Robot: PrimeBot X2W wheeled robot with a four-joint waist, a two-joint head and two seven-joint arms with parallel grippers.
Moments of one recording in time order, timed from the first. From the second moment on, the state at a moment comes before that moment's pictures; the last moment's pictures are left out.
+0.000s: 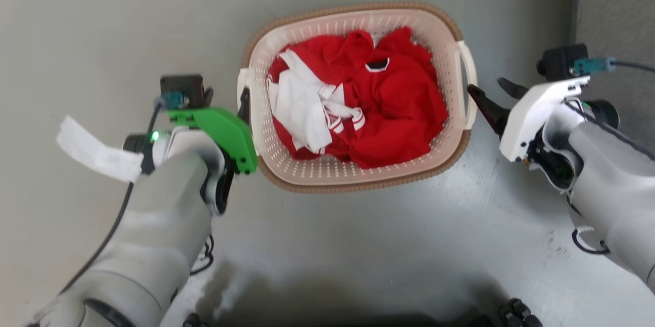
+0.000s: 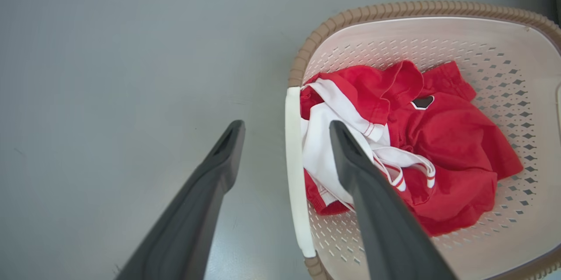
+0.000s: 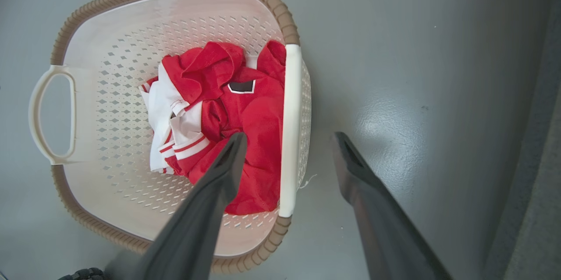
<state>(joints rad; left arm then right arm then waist) -0.90 0.02 -0.96 1.04 -1.04 0.07 -0.21 -0.81 -0.38 0.98 0.85 1.02 0.13 -0.02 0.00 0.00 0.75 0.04</state>
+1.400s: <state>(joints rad) -0.68 0.07 -0.85 1.02 -0.94 0.11 -0.25 -0.60 -0.22 0.93 1.10 1.01 0.04 -0.25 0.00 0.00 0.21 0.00</state>
